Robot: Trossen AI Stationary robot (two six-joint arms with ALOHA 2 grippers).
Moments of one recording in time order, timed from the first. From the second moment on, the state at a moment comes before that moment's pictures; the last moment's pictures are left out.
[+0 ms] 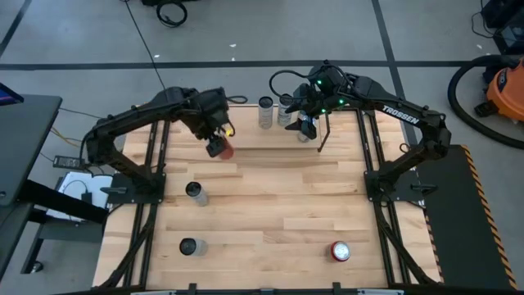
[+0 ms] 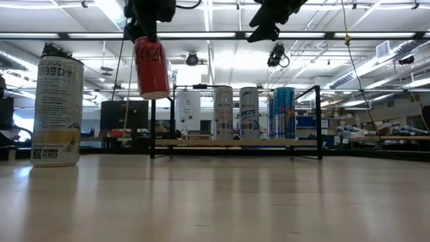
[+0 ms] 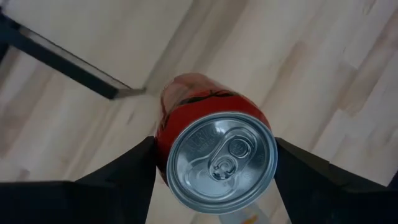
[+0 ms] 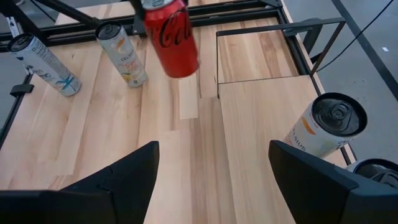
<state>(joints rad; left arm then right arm) 0.36 1.52 1.65 -1.37 0.07 -0.19 -0.47 1.45 1.57 -0.83 -0.38 -0.20</state>
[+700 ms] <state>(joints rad) 0.51 1.93 2.11 -1.42 0.03 0.28 -0.47 1.45 1.57 -0.84 -0.38 -0.17</state>
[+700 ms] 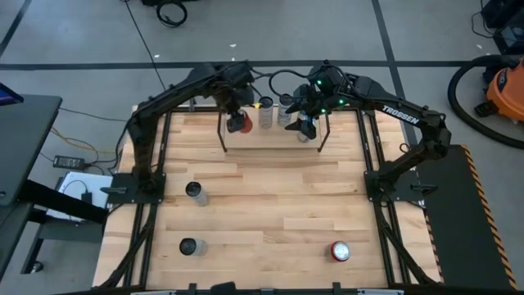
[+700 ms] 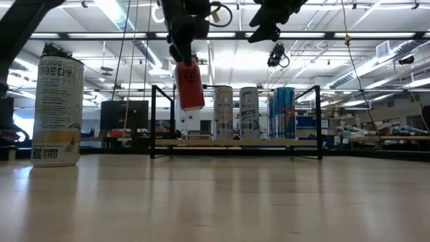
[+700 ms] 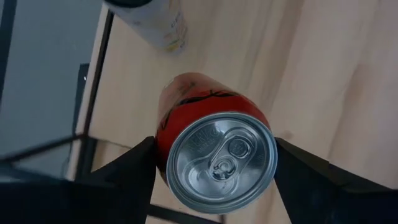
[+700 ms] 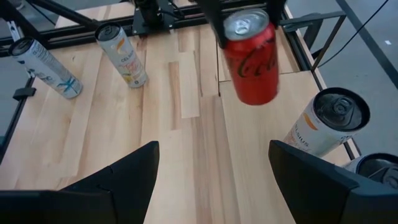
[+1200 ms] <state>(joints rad) 0.64 2.08 2.13 -1.43 0.07 0.48 -0.47 1.45 1.57 -0.87 -0.38 -0.18</state>
